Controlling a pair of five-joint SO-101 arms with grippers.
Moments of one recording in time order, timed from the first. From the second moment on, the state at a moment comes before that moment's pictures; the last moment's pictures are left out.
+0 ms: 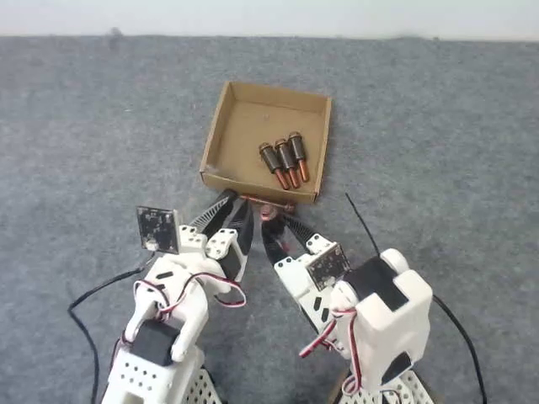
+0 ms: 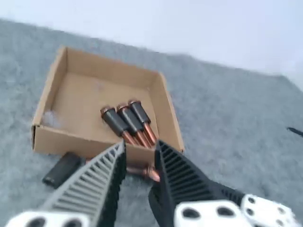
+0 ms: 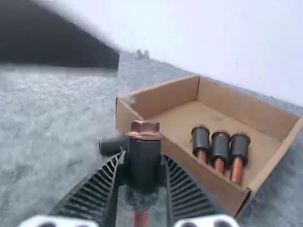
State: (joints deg) left arm 15.2 -103.3 97.5 39.1 25.7; right arm -38.1 18.3 91.5 -93.7 4.4
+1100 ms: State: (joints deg) left arm -6.1 -103.3 97.5 50.9 7.7; right arm -35.8 18.4 91.5 -93.7 4.4
